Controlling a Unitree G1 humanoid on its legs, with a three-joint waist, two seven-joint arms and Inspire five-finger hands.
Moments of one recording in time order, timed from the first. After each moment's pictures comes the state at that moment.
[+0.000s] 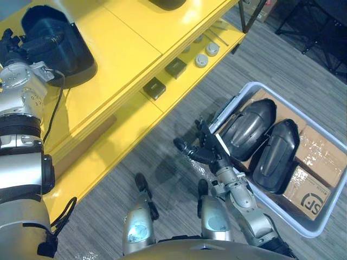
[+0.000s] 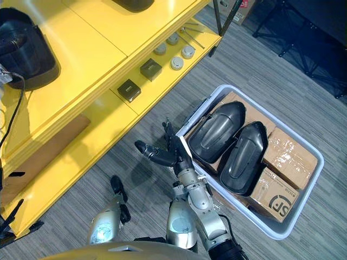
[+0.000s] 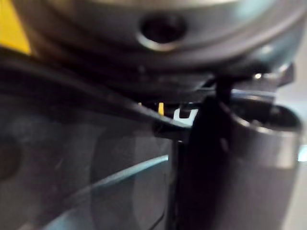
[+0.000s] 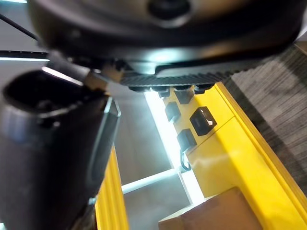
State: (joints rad) left arm -0.98 0.84 0.04 0.83 -0.56 0.23 0.41; right arm 0.10 -0.23 0.38 -0.03 0.20 -0.17 -0.06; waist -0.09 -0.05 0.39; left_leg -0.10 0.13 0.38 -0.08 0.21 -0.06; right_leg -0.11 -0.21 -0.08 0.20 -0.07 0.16
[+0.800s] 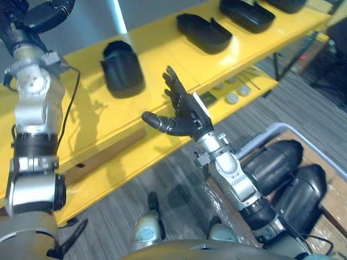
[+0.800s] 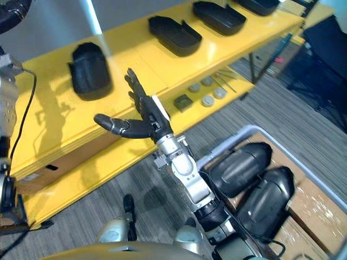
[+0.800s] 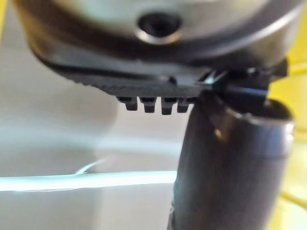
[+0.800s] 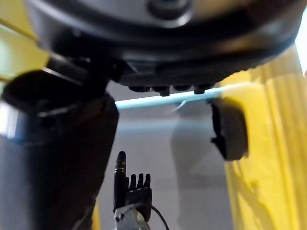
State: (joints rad) left arm -0.61 0.67 0.18 0.11 -0.59 -0.09 0.43; right arm -0.29 -0.17 0.47 -0.05 0.25 -0.23 0.01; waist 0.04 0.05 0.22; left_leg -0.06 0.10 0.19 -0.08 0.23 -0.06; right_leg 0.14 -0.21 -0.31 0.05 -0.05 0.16
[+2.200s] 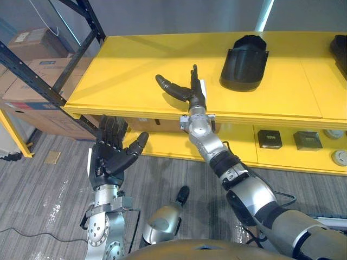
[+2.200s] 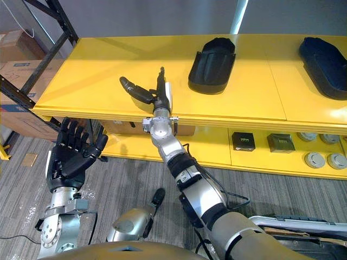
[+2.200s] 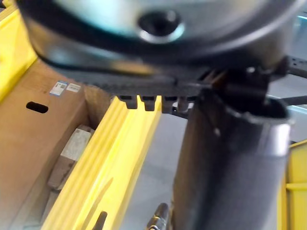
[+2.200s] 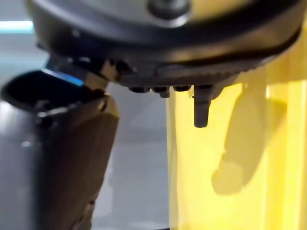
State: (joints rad) left arm 0.48 0.04 -0.08 -0.38 -0.47 -0.28 0.10; right arm -0.81 0.03 0.32 0.76 0.16 -0.11 -0.52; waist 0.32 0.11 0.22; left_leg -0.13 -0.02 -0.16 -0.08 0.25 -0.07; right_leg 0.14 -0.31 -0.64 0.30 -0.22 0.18
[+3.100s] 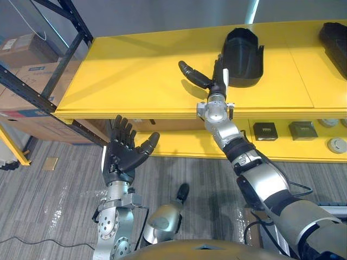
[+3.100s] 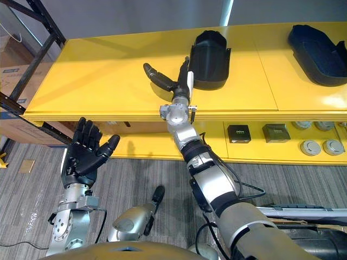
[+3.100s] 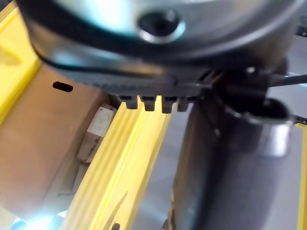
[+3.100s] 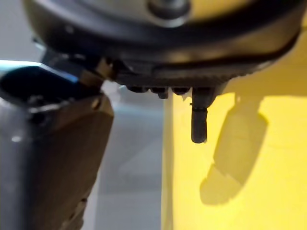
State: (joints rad) left arm 0.43 0.06 -0.16 -0.31 -0.48 -0.28 0.13; right arm -0.92 -0.09 0.26 0.85 0.19 -0.07 -0.53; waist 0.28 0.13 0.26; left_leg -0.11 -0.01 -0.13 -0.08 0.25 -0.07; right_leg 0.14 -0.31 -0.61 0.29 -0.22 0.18
